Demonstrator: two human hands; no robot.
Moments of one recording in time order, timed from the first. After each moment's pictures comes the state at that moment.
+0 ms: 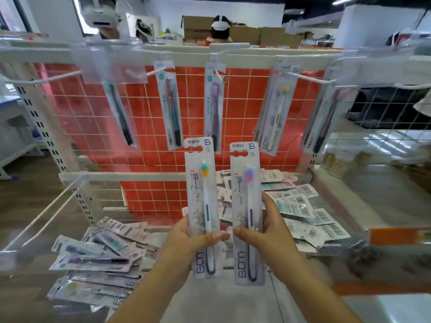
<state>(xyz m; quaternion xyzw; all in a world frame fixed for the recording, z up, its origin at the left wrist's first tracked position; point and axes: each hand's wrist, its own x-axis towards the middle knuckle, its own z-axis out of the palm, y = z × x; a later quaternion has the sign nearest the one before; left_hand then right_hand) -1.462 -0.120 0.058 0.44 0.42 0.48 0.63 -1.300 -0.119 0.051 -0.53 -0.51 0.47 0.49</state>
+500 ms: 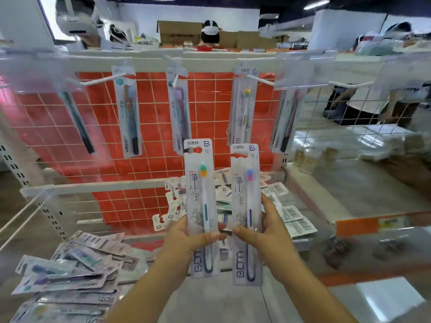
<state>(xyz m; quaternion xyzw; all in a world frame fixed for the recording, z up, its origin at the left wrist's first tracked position) -1.409 -0.106 0.049 0.47 0.41 0.47 0.62 -1.245 -0.126 0.048 -0.52 -0.49 0.45 0.54</state>
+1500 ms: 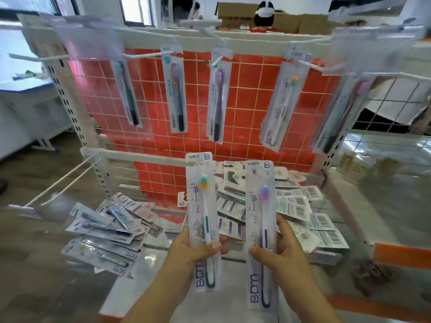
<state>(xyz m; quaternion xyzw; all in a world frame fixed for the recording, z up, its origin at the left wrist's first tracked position) -1.411 -0.143 0.014 0.35 0.46 0.53 0.62 -1.231 -0.137 0.017 -0.54 -0.48 0.52 0.45</state>
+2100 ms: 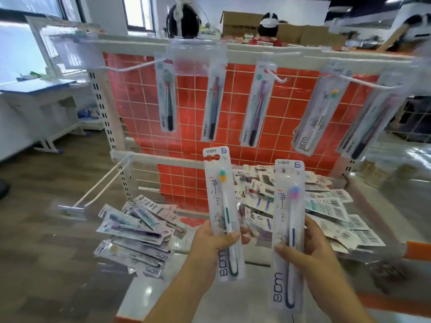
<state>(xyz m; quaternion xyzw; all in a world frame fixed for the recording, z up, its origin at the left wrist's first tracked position) -1.492 -0.153 0.028 0.35 0.40 0.55 0.64 -1.311 -0.168 0.048 -0.56 -0.45 0.50 0.49</state>
